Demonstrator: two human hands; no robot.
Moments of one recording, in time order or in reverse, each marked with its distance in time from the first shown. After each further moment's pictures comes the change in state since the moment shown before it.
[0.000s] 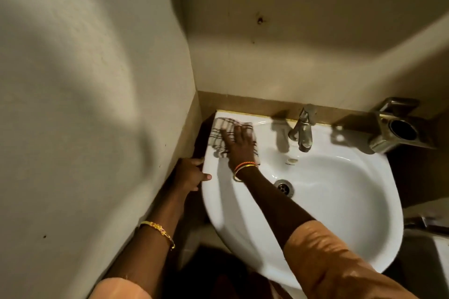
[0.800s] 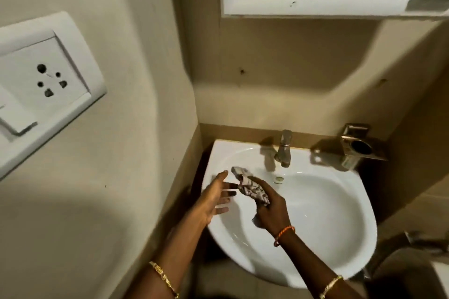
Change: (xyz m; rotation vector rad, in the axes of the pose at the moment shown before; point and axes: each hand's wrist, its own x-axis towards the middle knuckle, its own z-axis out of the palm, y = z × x) left_hand -0.118 0.028 0.040 -0.311 -0.231 0.009; right_hand -0.167 0.022 -0.094 0.935 0.259 0.111
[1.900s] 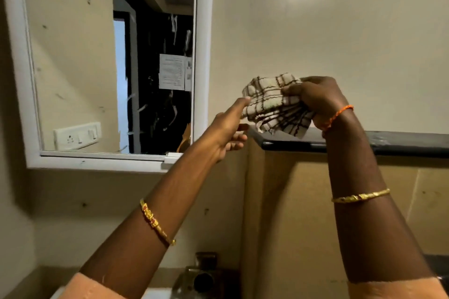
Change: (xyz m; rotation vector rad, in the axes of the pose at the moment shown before) left_hand -0.205 0.331 0.420 0.105 -0.179 0.928; right_hand 0.139 -0.319 -0.552 0.105 0.449 -0.303
